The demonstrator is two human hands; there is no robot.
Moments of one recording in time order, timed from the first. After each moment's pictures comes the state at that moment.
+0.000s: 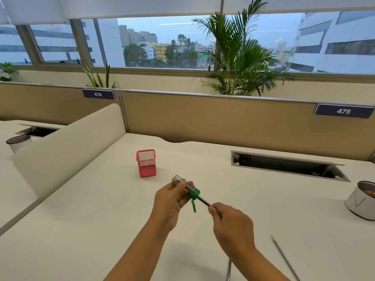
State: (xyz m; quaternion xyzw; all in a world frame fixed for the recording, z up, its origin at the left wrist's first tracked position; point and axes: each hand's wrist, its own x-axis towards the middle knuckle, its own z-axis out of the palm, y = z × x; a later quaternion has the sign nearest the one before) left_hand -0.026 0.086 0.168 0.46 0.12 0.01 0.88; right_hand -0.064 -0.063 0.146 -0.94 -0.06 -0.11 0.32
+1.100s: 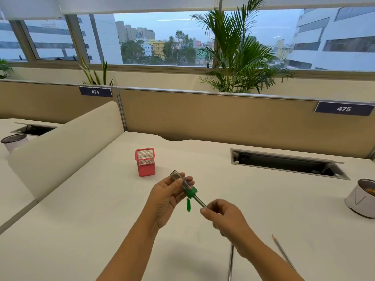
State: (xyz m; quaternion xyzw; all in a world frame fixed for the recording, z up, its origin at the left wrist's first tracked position) left_hand -0.022 0.106 0.174 0.47 0.04 -0.04 0.88; right_hand -0.057 -0.062 0.170 -0.81 0.02 0.12 0.58
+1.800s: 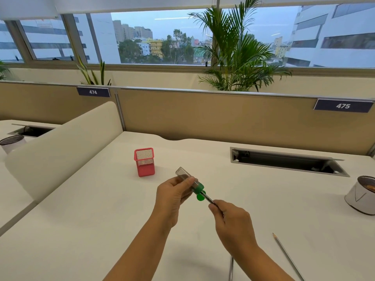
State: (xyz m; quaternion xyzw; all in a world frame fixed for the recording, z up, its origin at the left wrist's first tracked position) left_hand -0.021 0.083 0.177 0.56 0.10 0.00 0.83; right_hand -0.054 -0.062 0.133 -0.91 -0.09 -0.21 0.36
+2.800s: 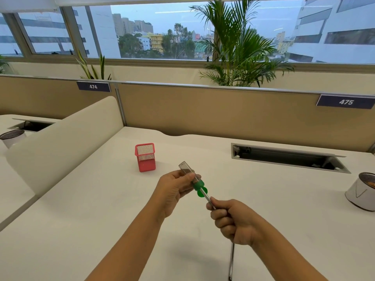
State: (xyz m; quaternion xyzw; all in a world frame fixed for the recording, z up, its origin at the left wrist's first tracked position) left_hand -0.012 0.094 0.180 0.57 0.06 -0.06 0.82; right_hand -0.038 -0.076 0.168 -0.48 0.18 0.36 0.77
